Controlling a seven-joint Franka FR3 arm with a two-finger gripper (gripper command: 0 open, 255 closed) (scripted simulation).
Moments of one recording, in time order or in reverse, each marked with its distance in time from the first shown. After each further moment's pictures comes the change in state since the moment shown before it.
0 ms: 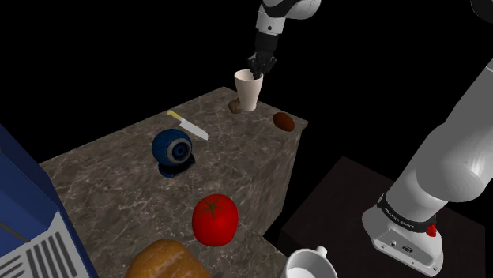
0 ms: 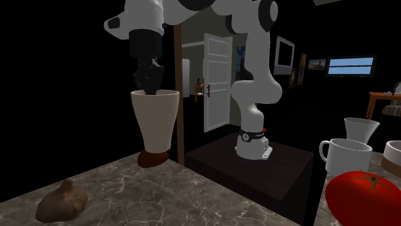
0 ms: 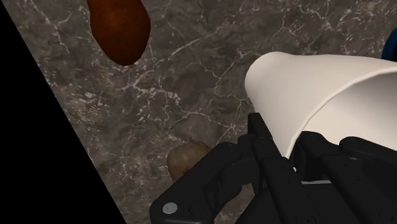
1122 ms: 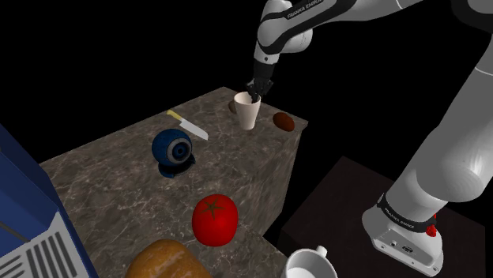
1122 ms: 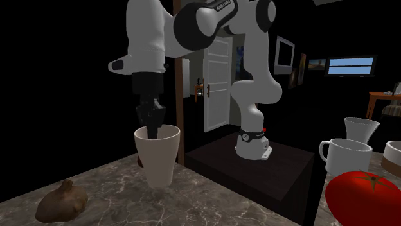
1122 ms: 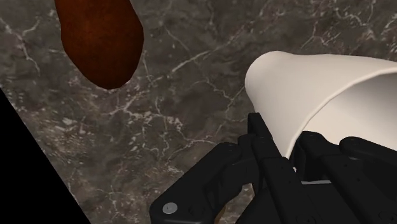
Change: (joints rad) arm 0.004 0.067 0.004 -0.153 0.018 0.219 -0.029
